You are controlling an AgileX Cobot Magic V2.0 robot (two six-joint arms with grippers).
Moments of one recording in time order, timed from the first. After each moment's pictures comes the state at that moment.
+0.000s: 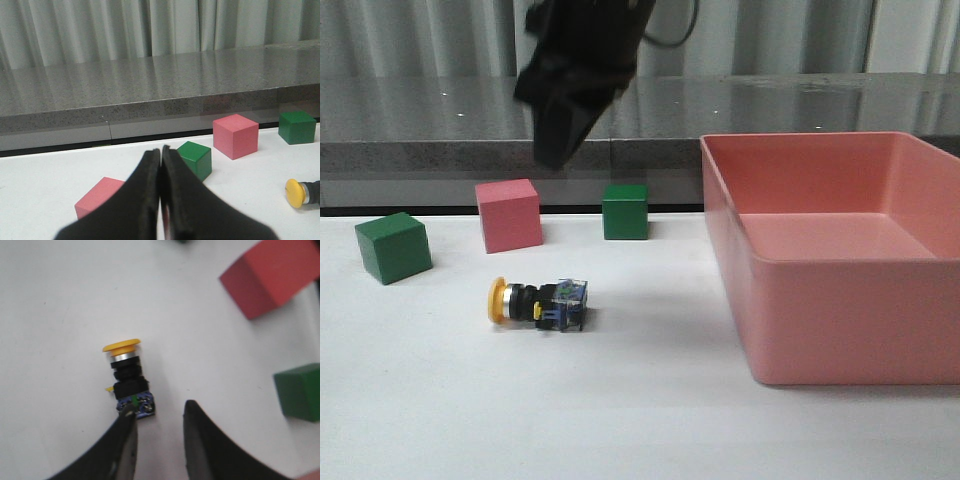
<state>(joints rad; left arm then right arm) -0.06 0.00 0.00 0.05 0.07 0.06 0.64 1.99 -1.86 0.16 0.98 -0.62</state>
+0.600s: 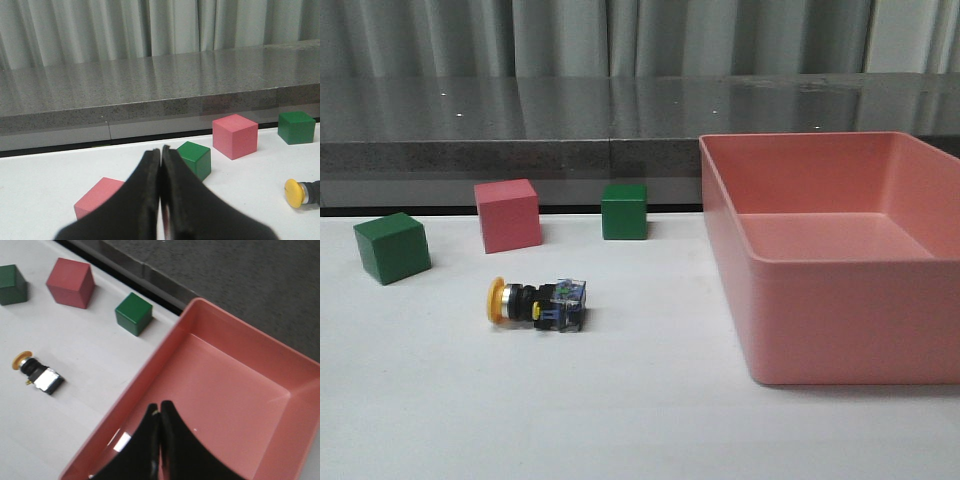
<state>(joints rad) -0.06 0.00 0.00 0.05 0.07 0.06 0.27 1.36 -1.43 0.16 0.88 -0.31</state>
